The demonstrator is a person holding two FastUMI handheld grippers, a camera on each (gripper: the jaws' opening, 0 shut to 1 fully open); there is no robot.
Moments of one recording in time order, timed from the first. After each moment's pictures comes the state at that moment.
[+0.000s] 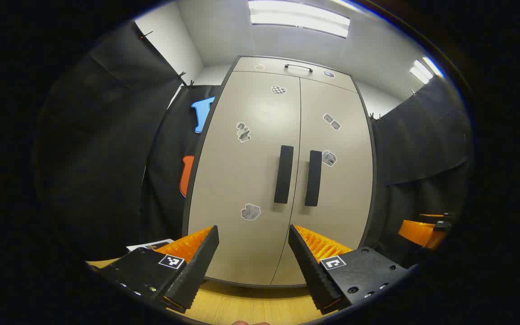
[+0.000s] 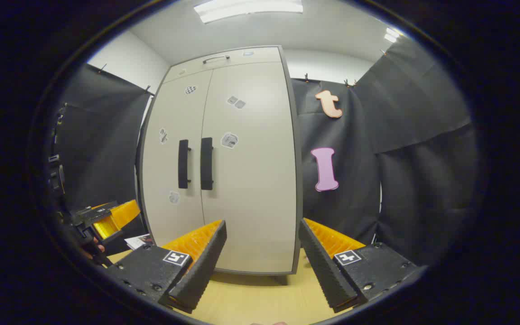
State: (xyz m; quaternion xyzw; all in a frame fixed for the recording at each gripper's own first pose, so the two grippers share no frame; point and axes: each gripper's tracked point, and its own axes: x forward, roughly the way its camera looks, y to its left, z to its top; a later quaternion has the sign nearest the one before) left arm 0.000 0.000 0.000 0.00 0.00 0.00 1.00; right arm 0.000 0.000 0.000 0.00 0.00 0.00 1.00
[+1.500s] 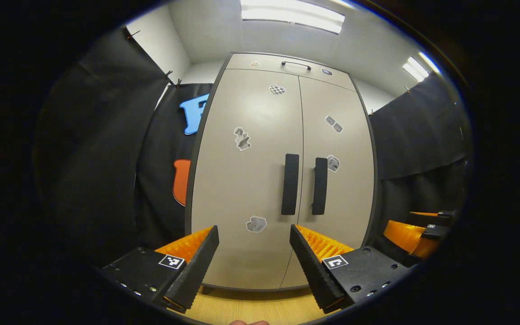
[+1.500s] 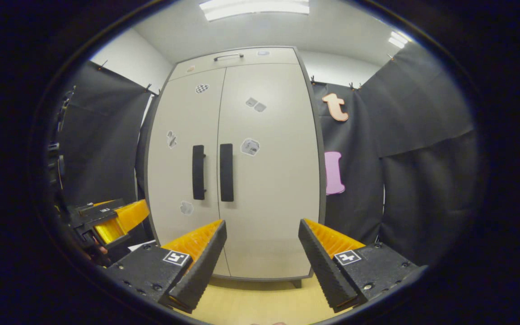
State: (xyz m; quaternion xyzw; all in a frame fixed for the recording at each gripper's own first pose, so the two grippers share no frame) left arm 0.028 0.024 0.024 0.02 0.02 -0.04 1.00; right arm 0.026 0.069 0.022 -0.01 -0.01 -0.01 1.00
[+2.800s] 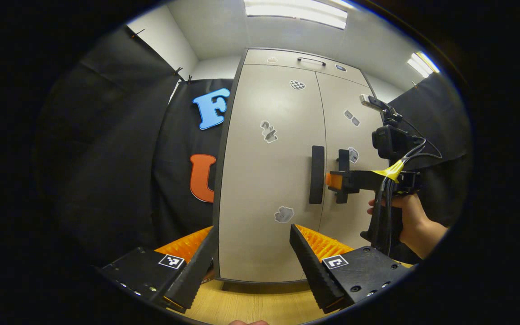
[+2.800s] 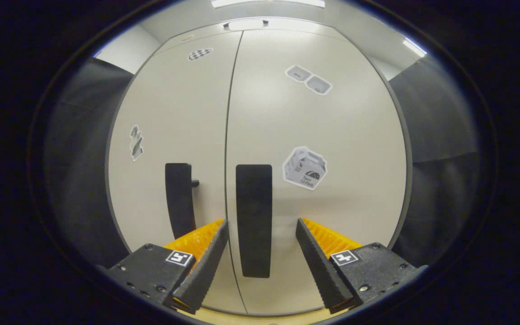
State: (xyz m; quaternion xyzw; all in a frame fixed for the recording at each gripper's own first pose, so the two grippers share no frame) left arm 0.014 0.078 0.019 0.03 0.04 -0.01 1.00; right arm 0.225 0.139 0.074 -0.03 0.01 -0.02 1.00
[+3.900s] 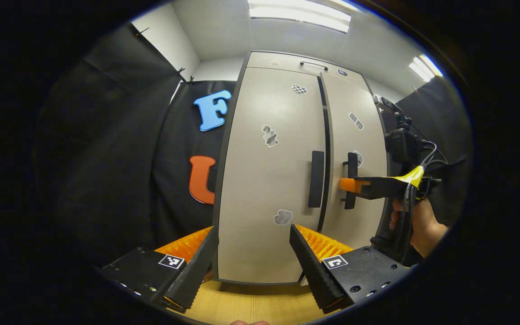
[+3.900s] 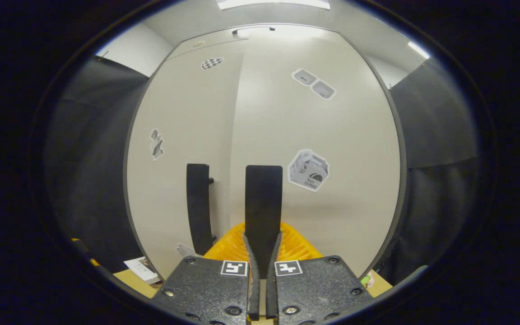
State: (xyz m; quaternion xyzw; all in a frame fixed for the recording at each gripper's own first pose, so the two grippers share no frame) left arm 0.010 0.074 0.024 0.02 0.03 -0.01 1.00; right arm 0.183 0.143 0.074 -0.04 0.01 0.04 1.00
